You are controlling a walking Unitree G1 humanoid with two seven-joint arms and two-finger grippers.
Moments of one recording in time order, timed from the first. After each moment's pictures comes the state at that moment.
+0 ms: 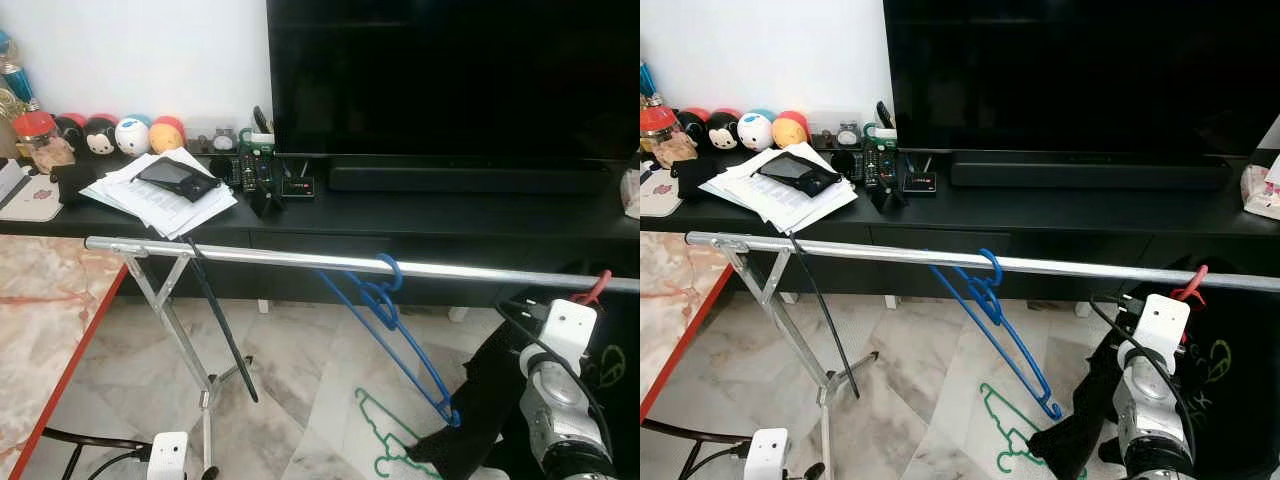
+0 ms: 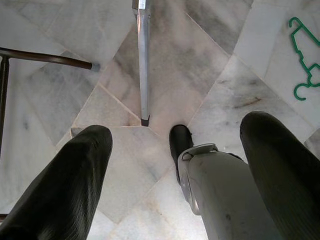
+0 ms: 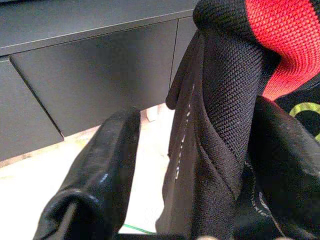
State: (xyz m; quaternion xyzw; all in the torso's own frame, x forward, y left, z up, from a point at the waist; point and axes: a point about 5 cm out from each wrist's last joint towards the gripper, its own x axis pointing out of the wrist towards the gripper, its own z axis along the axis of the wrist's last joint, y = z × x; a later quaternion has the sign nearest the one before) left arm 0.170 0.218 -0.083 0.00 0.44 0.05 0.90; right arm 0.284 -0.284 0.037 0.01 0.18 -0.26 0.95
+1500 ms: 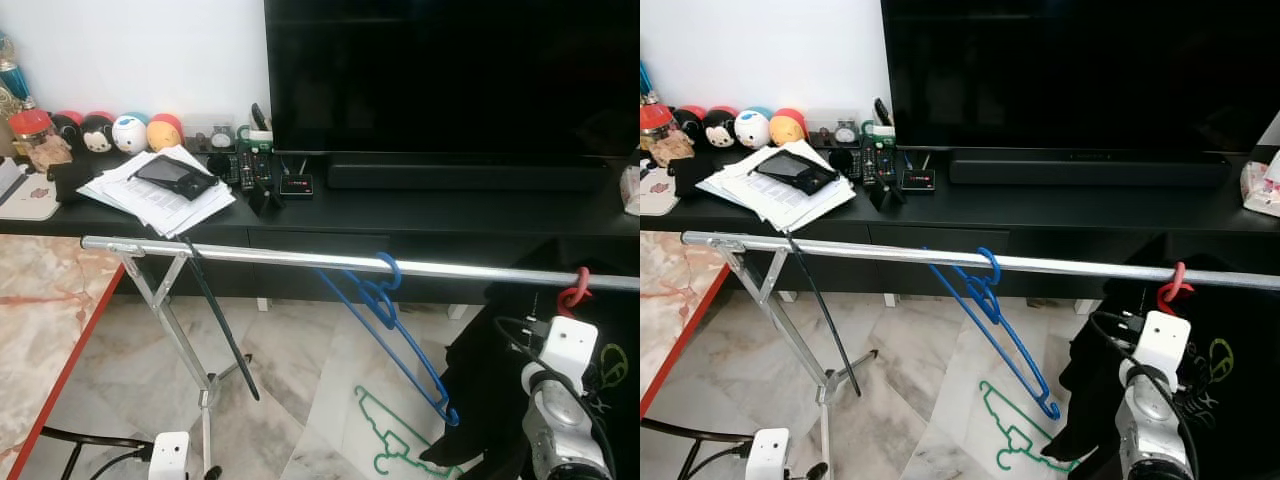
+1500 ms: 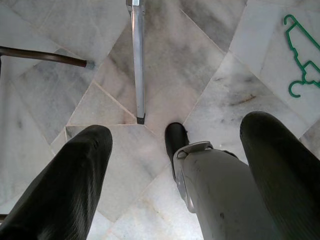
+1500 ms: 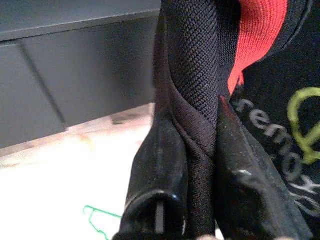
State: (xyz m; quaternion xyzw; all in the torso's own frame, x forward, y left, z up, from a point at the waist) left arm 0.170 0.217 -0.083 0.00 0.44 0.04 0.90; right arm 0.265 -0.274 0.026 0.00 0.16 -0.23 0.96
